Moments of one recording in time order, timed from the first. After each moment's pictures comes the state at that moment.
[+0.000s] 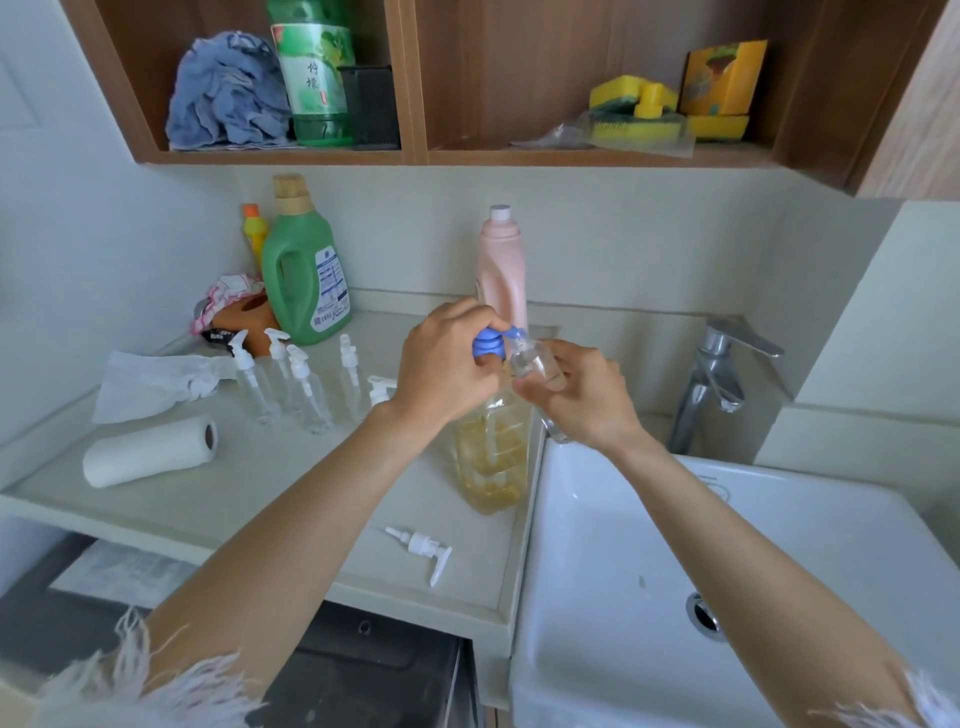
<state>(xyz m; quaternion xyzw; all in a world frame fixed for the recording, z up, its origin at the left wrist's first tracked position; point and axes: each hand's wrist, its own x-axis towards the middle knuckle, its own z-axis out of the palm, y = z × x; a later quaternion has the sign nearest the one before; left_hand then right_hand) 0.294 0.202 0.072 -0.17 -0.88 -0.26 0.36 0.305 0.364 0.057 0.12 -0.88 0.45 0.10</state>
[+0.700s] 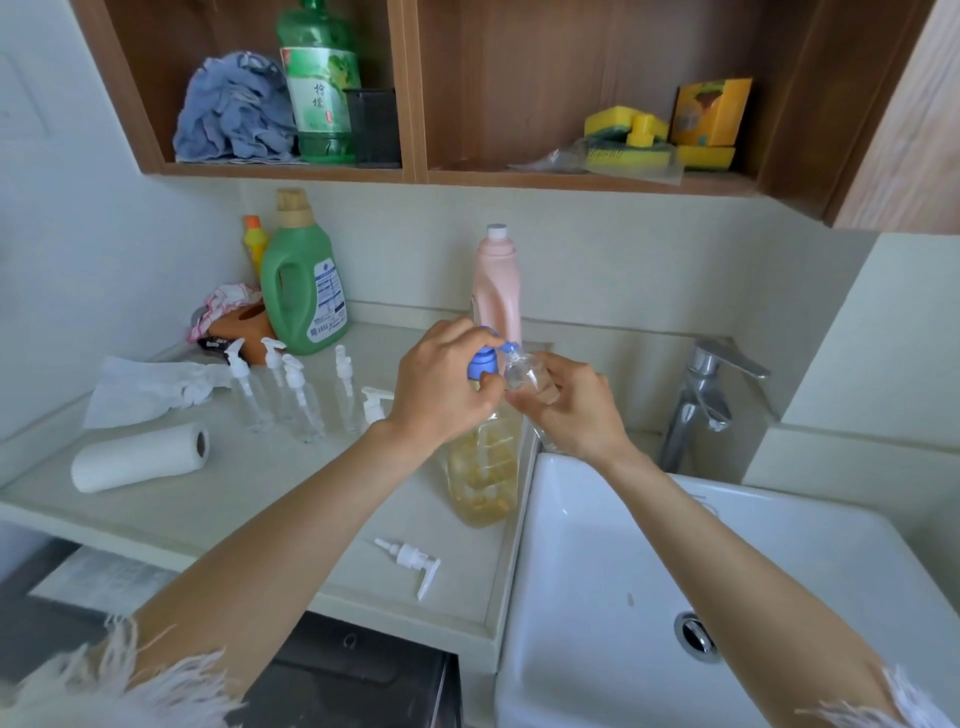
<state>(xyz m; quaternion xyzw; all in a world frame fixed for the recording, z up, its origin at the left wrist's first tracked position) 0.297 0.205 0.066 -0.18 -0.87 -0.25 0.39 0.294 0.365 0.050 0.14 -0.86 0.47 0.13</state>
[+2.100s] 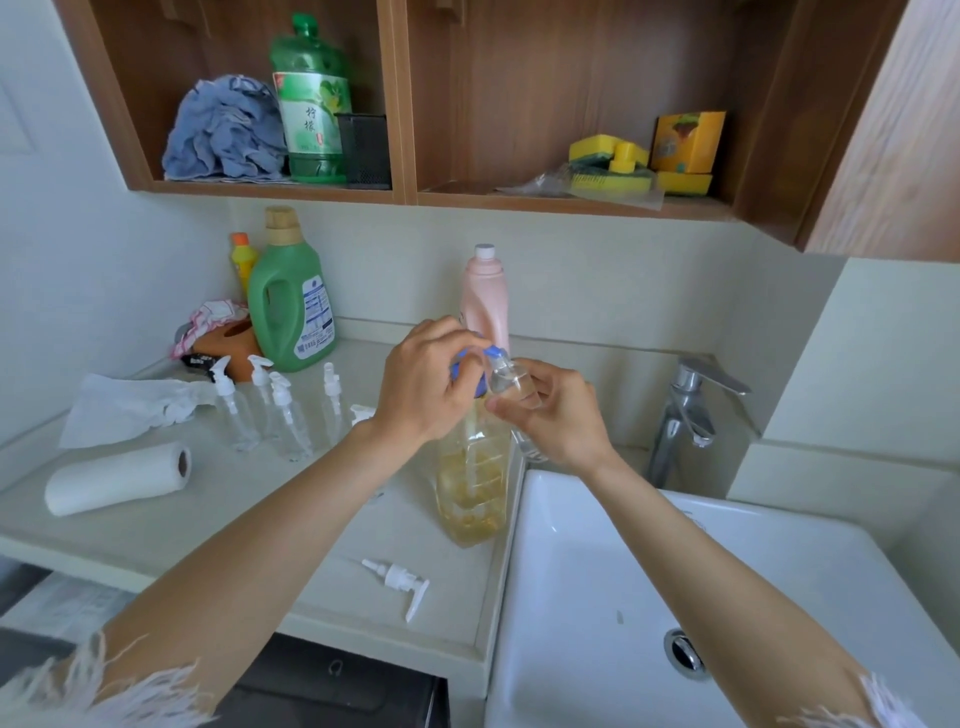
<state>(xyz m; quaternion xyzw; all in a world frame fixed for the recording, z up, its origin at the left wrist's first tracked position) 0.293 0.200 0.085 -0.21 -0.84 -0.30 0.40 0.288 0.361 0.055 0.15 -0.84 0.51 0.13</state>
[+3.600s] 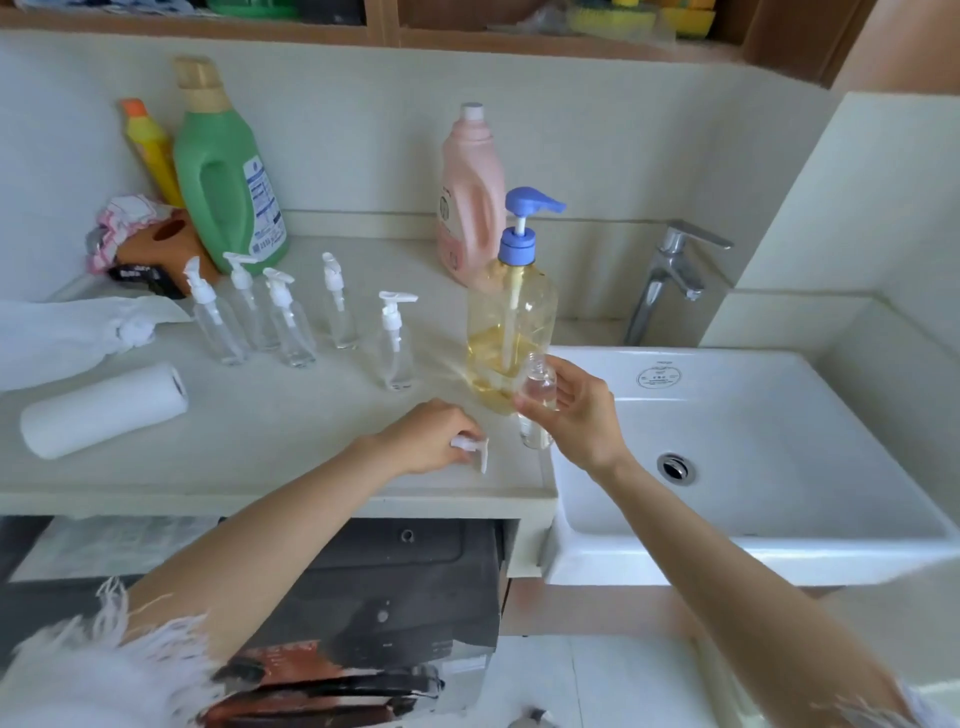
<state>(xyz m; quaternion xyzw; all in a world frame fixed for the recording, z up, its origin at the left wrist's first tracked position) 0.321 0.106 -0.071 -0.34 -0.92 -0.15 -0.12 0.380 0.303 -0.050 0.00 -0.80 0.58 0.12</state>
